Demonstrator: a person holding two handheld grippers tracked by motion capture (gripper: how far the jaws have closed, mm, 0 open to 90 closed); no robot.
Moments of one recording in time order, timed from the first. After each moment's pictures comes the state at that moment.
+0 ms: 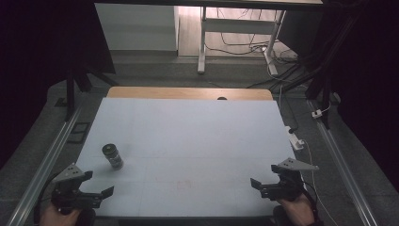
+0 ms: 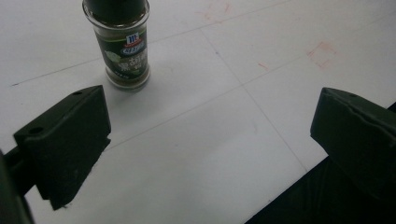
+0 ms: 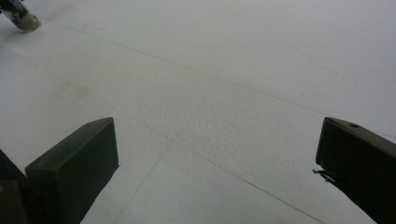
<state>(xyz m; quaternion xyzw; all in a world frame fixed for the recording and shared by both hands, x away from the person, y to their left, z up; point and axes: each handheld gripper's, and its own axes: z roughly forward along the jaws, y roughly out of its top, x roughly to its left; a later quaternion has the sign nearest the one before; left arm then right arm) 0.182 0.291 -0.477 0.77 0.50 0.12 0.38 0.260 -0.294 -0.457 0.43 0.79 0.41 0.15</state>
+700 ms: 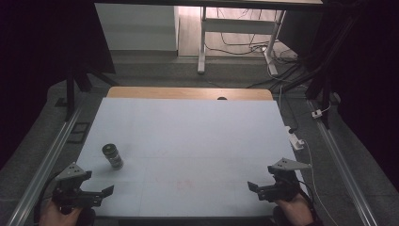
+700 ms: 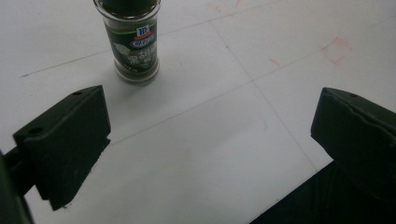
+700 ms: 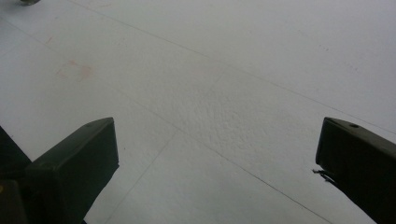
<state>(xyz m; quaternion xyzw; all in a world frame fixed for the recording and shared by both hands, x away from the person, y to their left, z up) 0.185 0.289 -0.478 0.77 0.52 0.12 0.36 0.261 -0.287 -0.459 0.41 0.82 0.39 0.14</state>
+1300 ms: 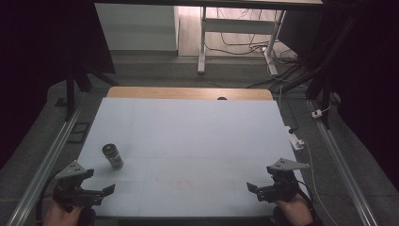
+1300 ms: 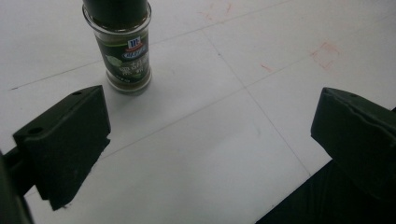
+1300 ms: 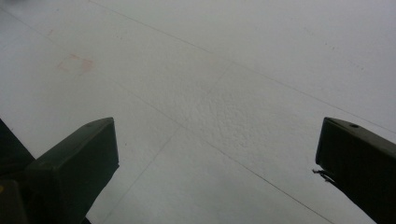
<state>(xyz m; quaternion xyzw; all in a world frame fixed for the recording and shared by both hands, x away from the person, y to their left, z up) 0.190 0.291 -0.476 0.77 0.50 0.12 0.38 0.262 -0.285 -0.459 0.40 0.82 0.38 0.13</state>
